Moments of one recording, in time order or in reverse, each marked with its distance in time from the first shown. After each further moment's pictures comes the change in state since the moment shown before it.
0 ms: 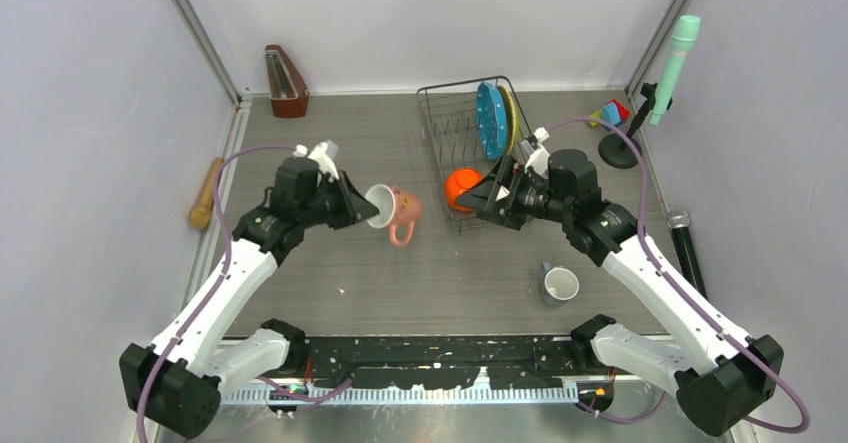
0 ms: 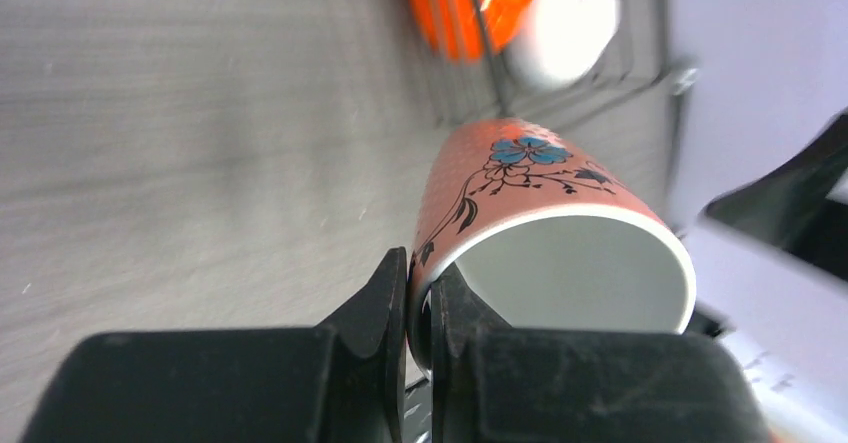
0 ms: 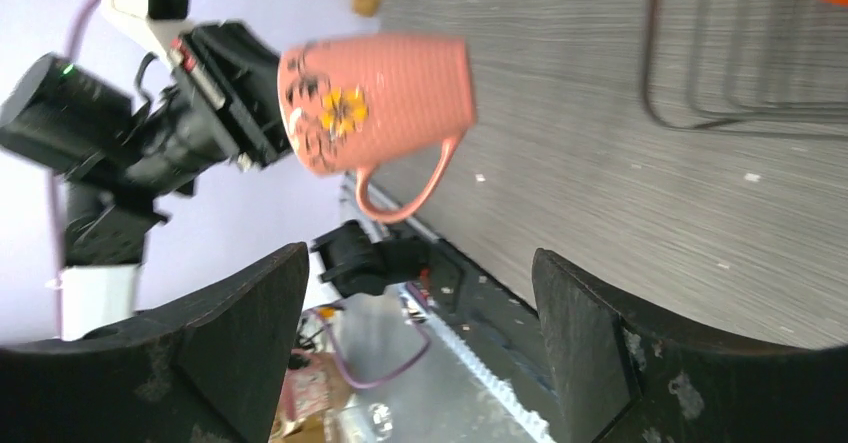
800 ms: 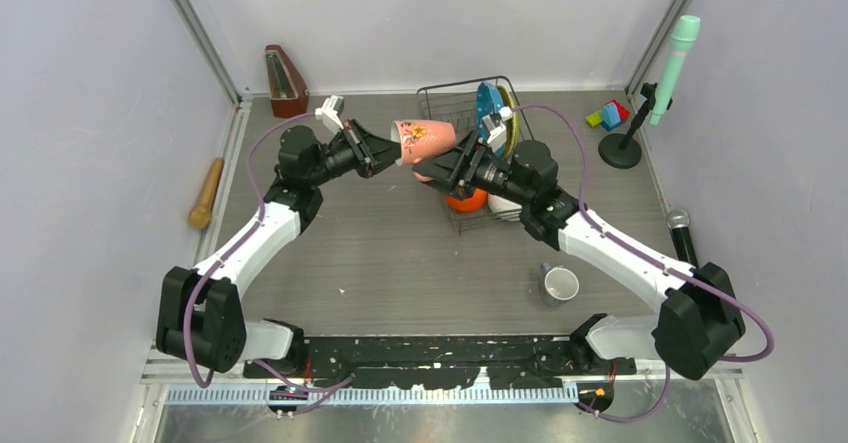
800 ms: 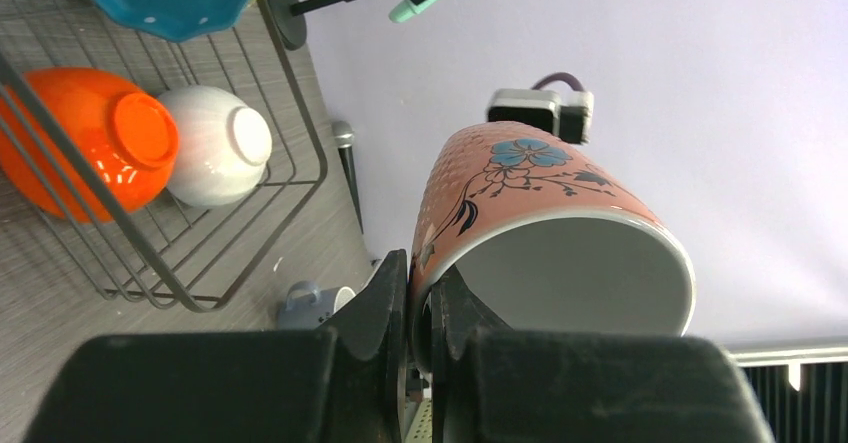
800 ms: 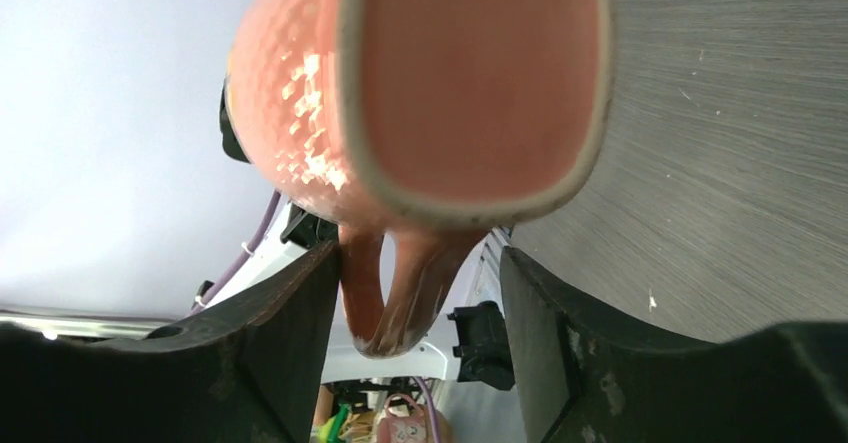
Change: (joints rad) left arm 0.145 0.311 -0.012 0.966 0.465 -0.601; right arm 0.133 0.276 -0.041 0.758 -0.016 0.328
